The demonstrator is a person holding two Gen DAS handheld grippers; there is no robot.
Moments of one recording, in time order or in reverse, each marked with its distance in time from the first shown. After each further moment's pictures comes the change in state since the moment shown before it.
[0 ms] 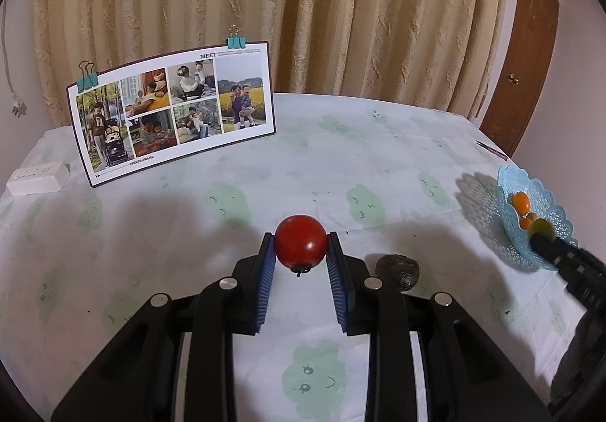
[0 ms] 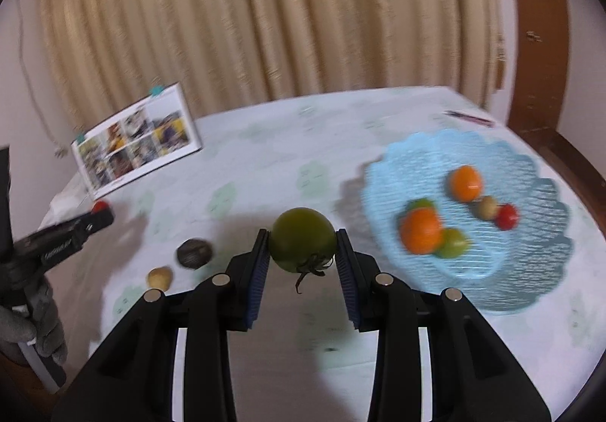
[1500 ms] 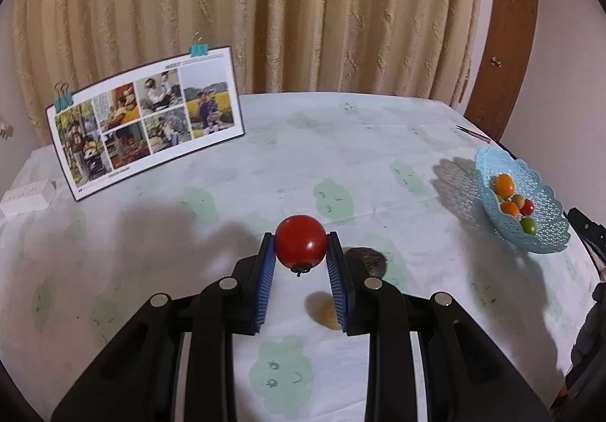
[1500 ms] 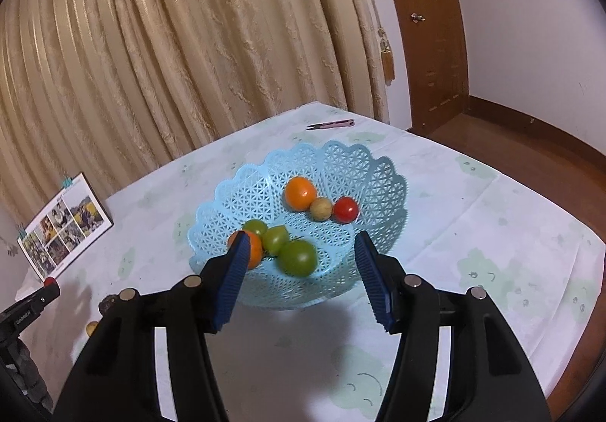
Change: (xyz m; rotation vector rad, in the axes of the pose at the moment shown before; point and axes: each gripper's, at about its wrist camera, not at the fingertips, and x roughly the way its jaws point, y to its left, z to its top) left arm -0.003 -0.033 0.002 0.084 0.007 -0.037; right arm -0.060 -0.109 -0.021 0.293 -0.152 -0.249
